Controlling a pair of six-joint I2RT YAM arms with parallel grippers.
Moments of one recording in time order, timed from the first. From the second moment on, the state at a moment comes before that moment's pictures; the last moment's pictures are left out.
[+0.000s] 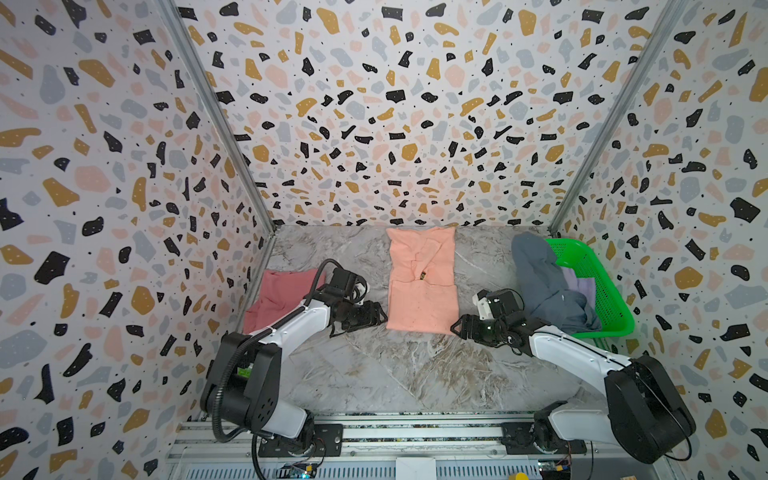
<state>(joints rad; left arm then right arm) -0.34 1.44 0.81 -0.47 0.47 -0.42 0.46 1.30 0.59 -0.22 -0.36 0.64</state>
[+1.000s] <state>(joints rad) -0.47 1.48 0.68 -0.15 0.51 -0.67 0.60 1.51 0.70 -0.16 -0.32 0.63</state>
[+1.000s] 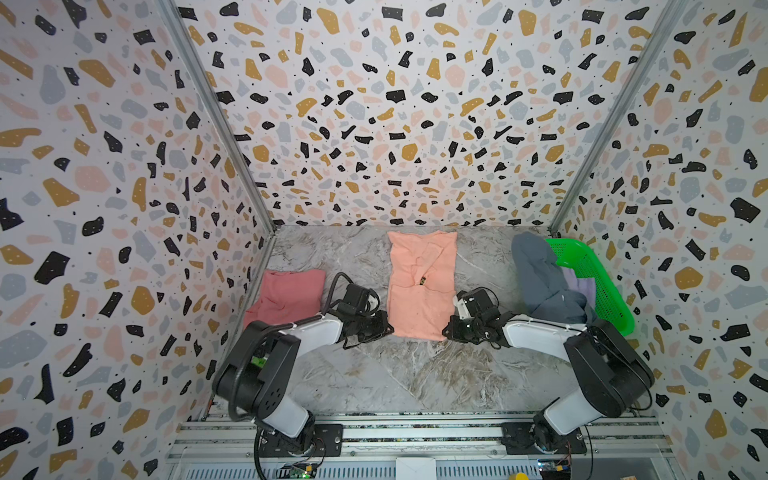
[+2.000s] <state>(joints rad) -0.38 1.57 1.20 -0.31 0.50 -0.71 0.39 1.61 1.20 -0.43 -0.50 0.51</state>
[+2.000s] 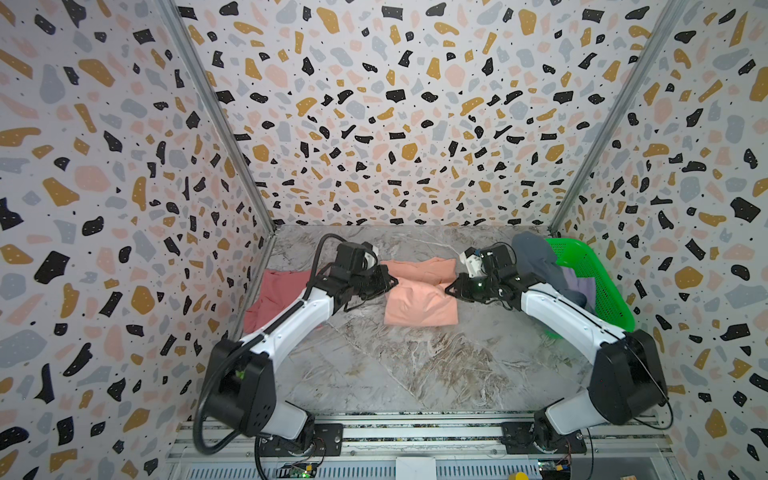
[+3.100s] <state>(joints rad) -0.26 1.91 1.24 -0.48 0.49 -0.37 0.57 1.91 1.29 -0.23 -0.39 0.43</state>
